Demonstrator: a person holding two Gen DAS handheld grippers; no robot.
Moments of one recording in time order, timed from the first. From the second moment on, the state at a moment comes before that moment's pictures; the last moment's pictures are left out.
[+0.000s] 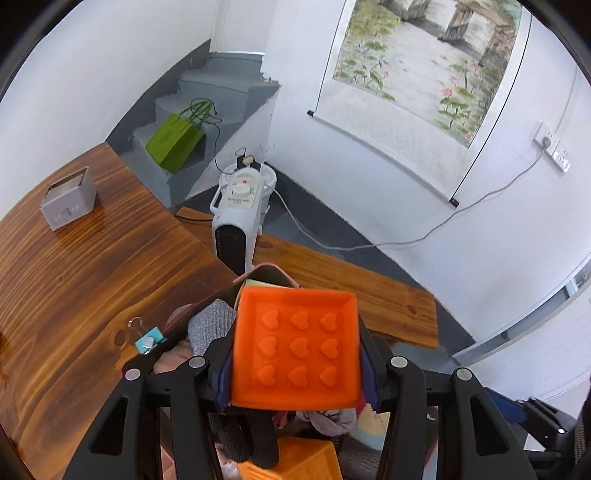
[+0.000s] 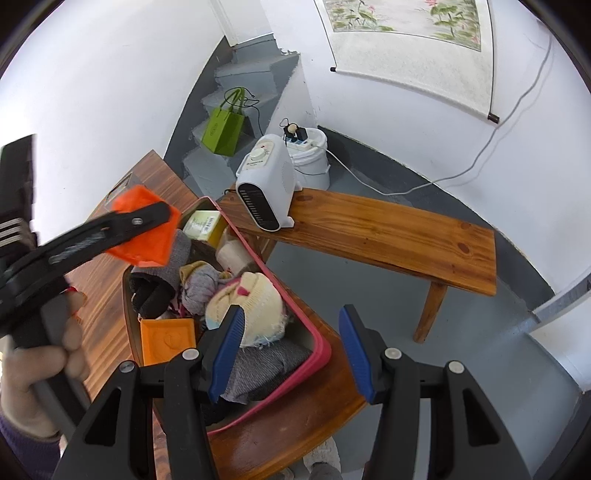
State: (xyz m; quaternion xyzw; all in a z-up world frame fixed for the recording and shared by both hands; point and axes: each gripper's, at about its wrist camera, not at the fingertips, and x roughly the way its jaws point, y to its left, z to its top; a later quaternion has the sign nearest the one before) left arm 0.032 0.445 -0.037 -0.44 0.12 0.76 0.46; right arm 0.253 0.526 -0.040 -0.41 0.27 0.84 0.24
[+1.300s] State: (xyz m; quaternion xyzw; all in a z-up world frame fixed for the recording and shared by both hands) left arm -0.062 -0.001 -0.079 -0.50 -0.08 0.85 0.09; right arm 0.083 0.309 -0.041 -0.47 0.16 0.87 -0.01
